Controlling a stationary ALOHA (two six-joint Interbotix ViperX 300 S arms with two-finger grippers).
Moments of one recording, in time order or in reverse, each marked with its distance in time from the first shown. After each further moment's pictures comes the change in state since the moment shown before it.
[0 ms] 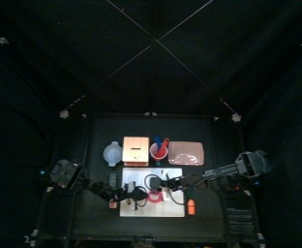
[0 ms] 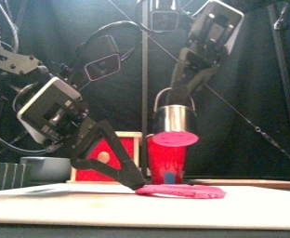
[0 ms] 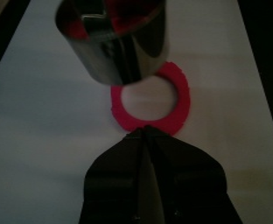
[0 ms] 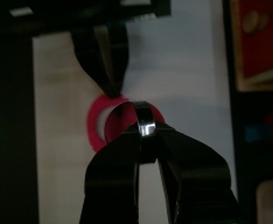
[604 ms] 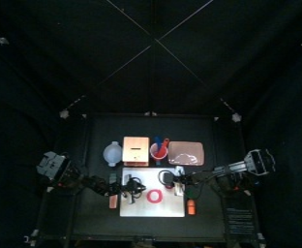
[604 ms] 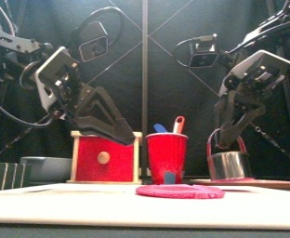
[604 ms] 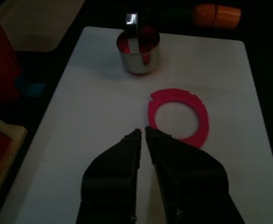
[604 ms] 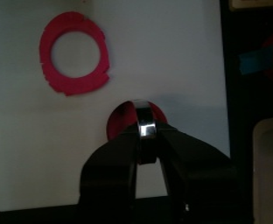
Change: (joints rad) left arm 0.064 -0.189 0.086 -0.008 -0.021 0.017; right arm -0.049 -0.114 0.288 0.000 -0.117 0.011
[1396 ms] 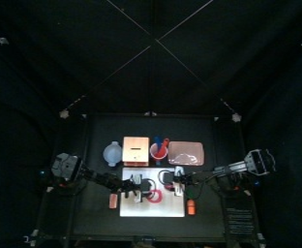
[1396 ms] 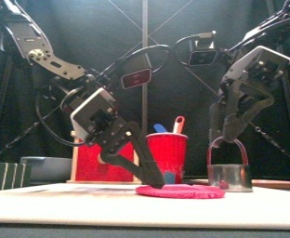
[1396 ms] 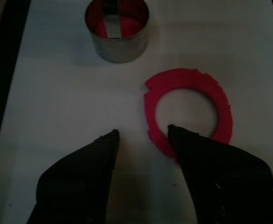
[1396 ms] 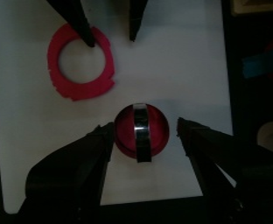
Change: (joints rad) left arm 0.132 0.164 -0.187 0.150 0.319 0.049; right arm 0.002 -0.003 -0.006 0.021 -0.011 0.002
